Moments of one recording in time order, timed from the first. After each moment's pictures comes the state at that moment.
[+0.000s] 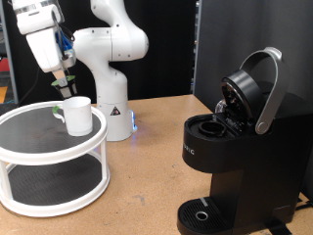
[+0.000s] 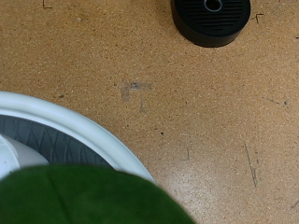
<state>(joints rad) -0.09 -0.55 -0.44 -2.53 0.06 2.02 -1.17</state>
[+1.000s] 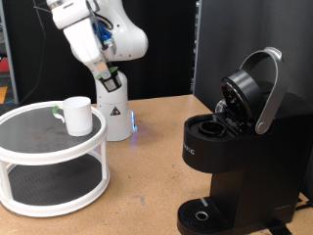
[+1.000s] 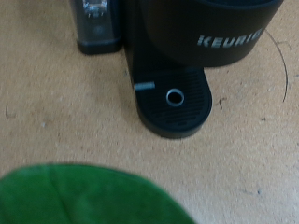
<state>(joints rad) 0.01 -0.53 -0.35 -2.48 0.29 2.03 -1.00</state>
